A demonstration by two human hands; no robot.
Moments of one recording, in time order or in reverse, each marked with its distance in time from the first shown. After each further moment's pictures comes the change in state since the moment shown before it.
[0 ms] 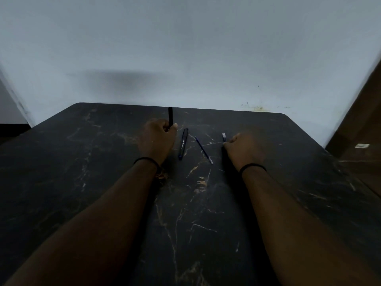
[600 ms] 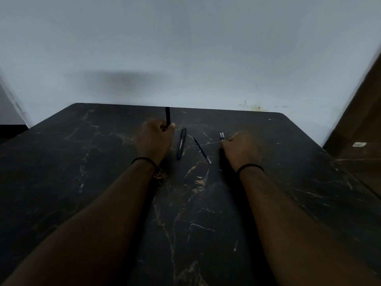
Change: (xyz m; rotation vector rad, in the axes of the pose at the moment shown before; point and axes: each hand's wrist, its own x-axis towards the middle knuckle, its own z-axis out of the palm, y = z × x) left_hand 0.000 -0.001 0.001 0.031 0.003 -0.017; right_hand -0.004 -0.003 -0.003 -0.028 0.003 -0.012
